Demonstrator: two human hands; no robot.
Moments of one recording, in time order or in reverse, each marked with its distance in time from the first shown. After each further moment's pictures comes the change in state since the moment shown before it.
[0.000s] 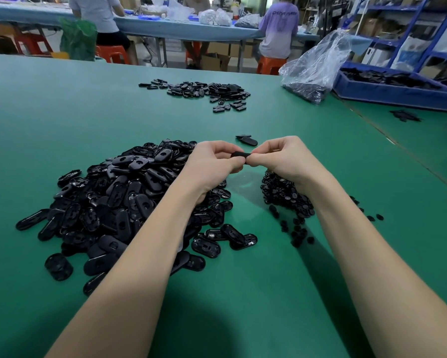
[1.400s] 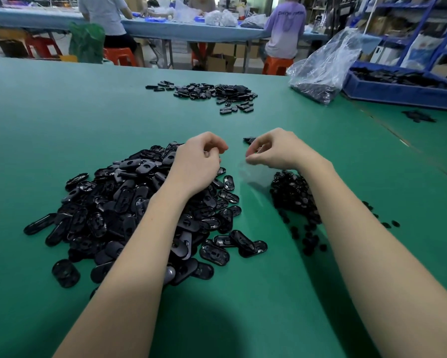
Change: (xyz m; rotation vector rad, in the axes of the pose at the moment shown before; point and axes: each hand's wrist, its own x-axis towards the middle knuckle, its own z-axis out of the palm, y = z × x) left_hand 0.011 -0.006 -0.034 0.383 0.172 0.218; right_hand 0.052 -0.009 0.006 -0.496 -0.156 -0.041
